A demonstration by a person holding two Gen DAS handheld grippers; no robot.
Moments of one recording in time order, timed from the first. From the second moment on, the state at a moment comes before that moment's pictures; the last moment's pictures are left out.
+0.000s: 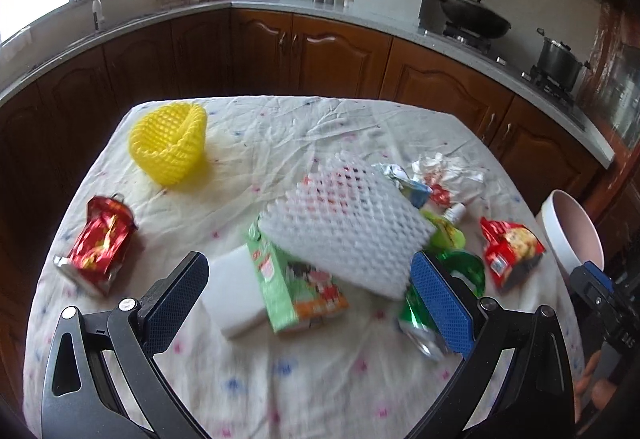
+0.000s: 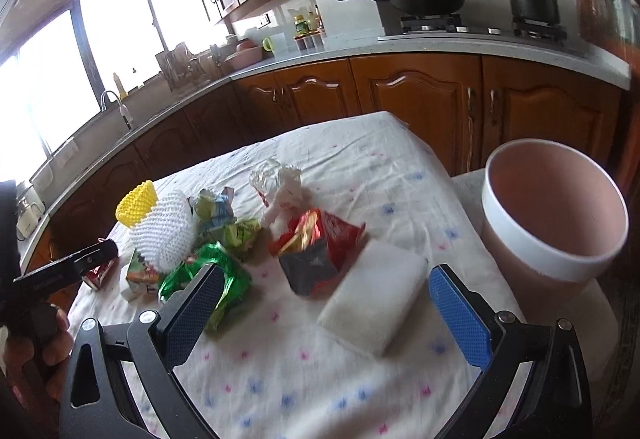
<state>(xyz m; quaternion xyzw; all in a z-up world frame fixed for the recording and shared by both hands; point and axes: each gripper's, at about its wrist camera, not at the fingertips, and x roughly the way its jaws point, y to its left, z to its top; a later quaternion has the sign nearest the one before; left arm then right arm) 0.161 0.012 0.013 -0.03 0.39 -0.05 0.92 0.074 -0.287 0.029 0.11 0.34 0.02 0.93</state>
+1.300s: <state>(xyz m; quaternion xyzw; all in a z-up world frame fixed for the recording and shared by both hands) 0.152 -0.030 0.082 0.00 0.31 -0.14 0.94 0.088 -0.307 0.050 0.15 0.32 0.08 0.93</state>
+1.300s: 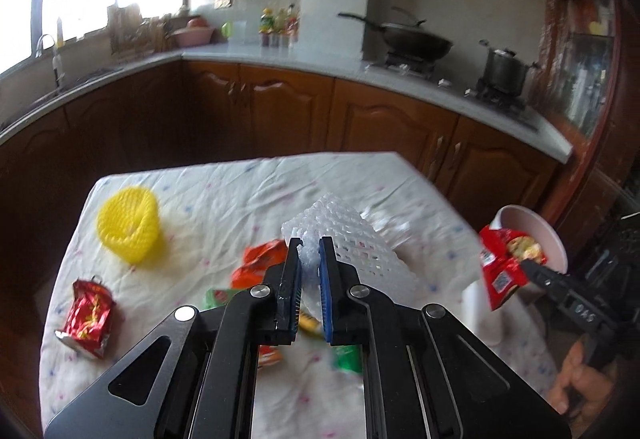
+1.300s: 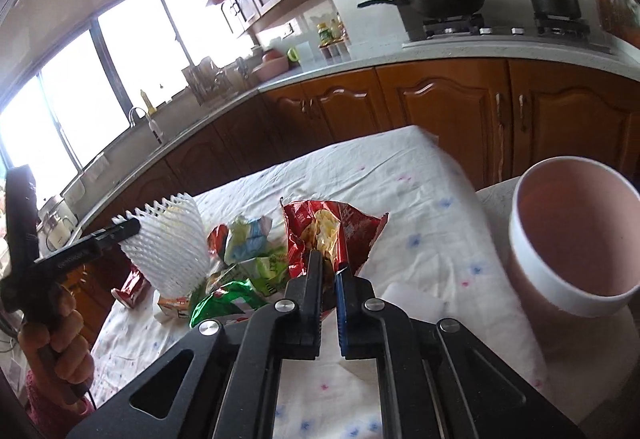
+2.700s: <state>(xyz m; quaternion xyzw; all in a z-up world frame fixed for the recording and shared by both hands) 0.198 -0.357 0.045 0.07 0.38 -0.34 0.86 0.071 -0.527 0.030 0.20 0.33 -0.11 0.91</state>
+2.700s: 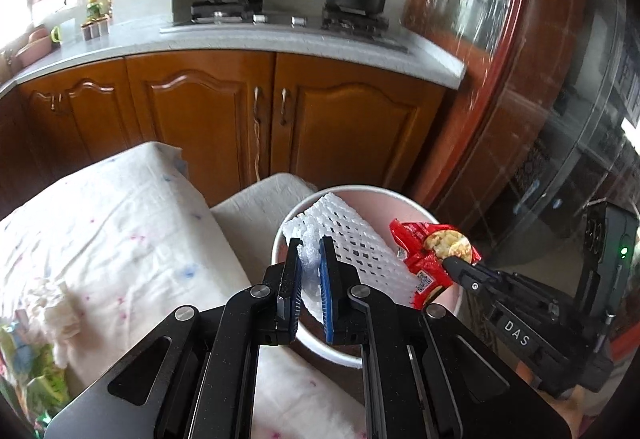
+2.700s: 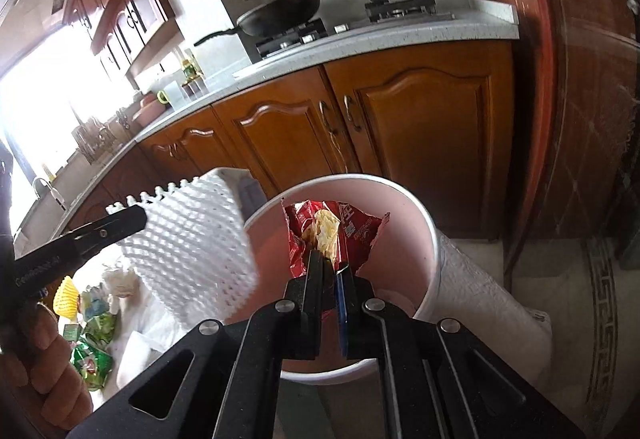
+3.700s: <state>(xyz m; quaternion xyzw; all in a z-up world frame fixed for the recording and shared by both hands) 0.207 -0.333 0.024 0.04 0.43 -0.32 0.84 0.069 -0.538 0.021 0.23 0.34 -0.11 0.90</state>
